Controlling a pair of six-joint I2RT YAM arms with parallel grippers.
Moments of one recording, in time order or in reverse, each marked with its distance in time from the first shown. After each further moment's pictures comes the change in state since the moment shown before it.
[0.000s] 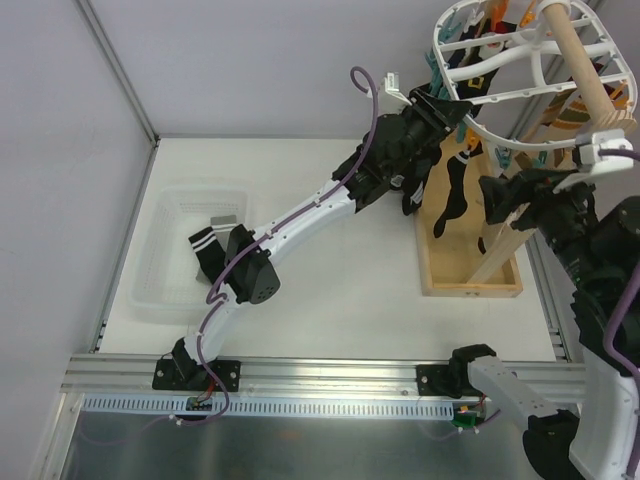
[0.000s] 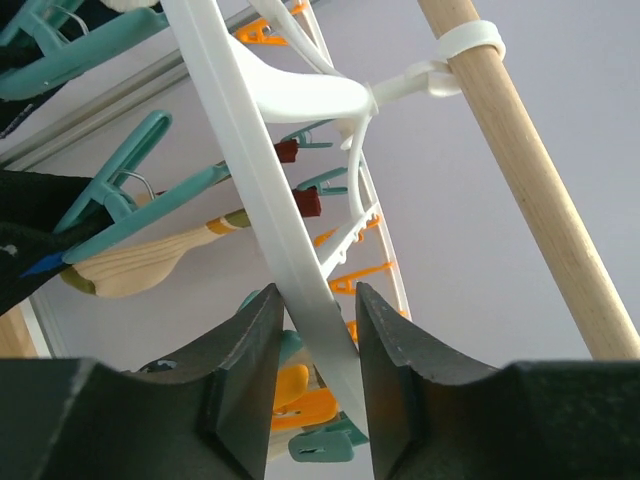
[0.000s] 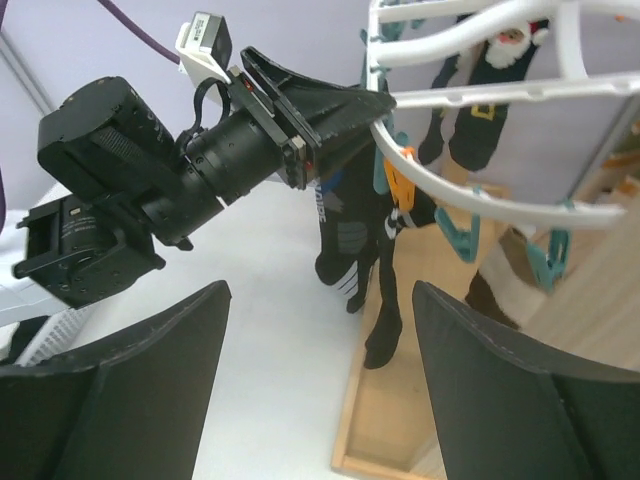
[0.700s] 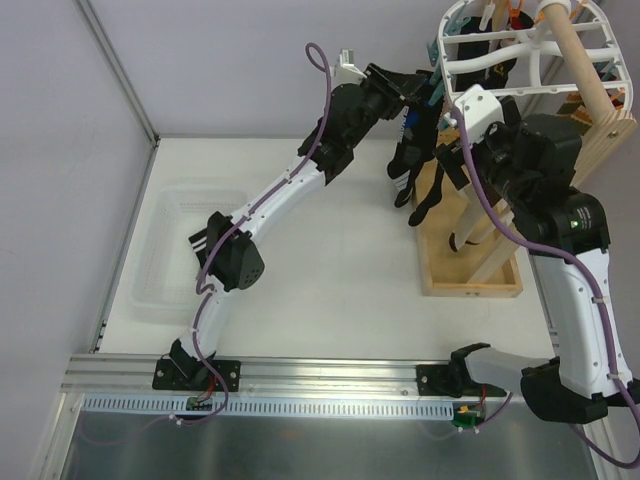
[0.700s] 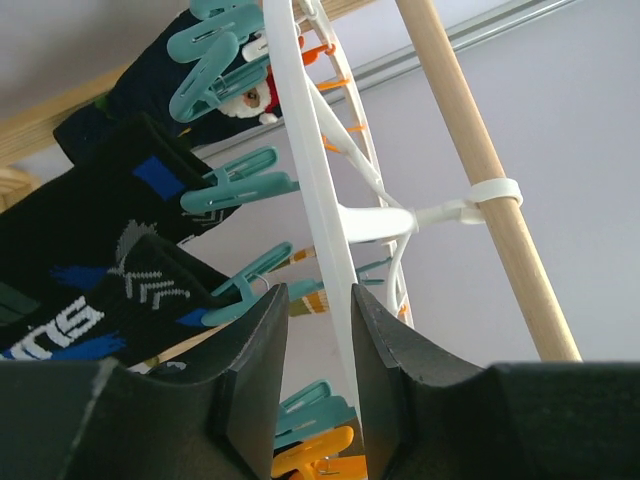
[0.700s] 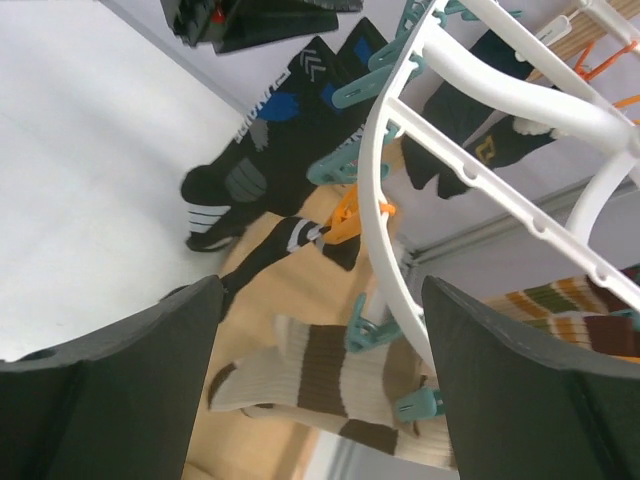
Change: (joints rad) left arm 0.179 -0.046 -0.048 -0.042 0.123 -0.117; right arm 0.103 0.340 0.053 0.068 0.043 -0.602
